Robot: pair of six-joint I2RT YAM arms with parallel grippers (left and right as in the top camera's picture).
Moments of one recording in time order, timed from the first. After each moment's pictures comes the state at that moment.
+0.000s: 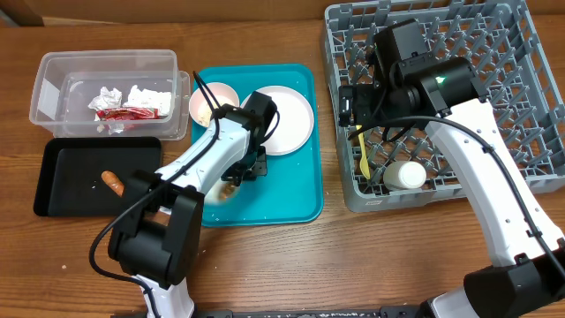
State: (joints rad) left arm -0.41 1.93 1.33 -0.99 -0.15 -0.49; right arm 0.34 1.69 1.75 -1.23 -0.07 0.33
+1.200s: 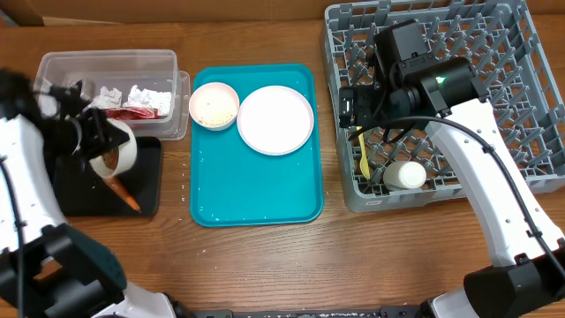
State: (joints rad) left arm 0.56 1.76 1.60 -1.32 0.66 0.23; right arm 0.34 1.69 1.75 -1.24 -0.07 0.33
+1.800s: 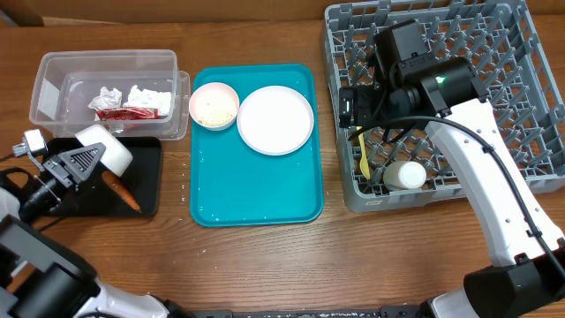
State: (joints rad) left arm 0.89 1.84 1.23 -1.07 1.41 0.49; right arm 0.34 1.69 1.75 -1.24 -0.07 0.33
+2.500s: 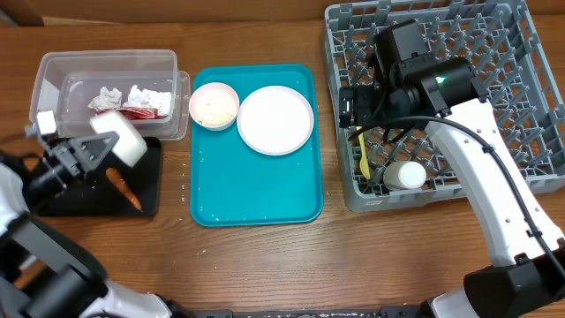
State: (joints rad) left arm 0.78 1.83 1.35 -1.40 1.42 0.70; right arm 0.34 1.69 1.75 -1.24 -0.07 0.33
